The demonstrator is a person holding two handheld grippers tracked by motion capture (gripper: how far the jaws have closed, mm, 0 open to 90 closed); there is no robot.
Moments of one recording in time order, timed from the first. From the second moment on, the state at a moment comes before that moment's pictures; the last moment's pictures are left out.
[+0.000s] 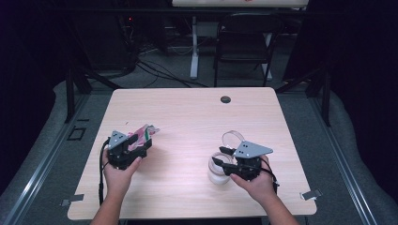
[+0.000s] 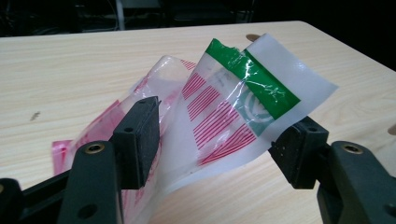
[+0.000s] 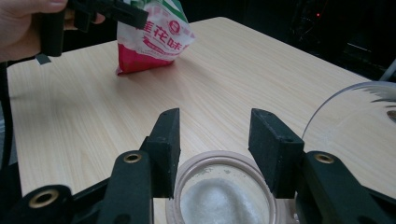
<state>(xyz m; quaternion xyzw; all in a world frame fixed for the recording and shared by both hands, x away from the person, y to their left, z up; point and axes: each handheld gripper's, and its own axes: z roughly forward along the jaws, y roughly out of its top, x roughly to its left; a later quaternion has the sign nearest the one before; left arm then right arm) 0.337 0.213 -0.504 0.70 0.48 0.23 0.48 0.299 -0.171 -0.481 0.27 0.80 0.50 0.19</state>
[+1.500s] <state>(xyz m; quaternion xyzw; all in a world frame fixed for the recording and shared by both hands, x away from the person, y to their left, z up) 0.325 0.148 -0.496 0.76 0.40 0.20 0.48 0.289 -0.215 -0.453 0.32 0.77 0.51 0.21</state>
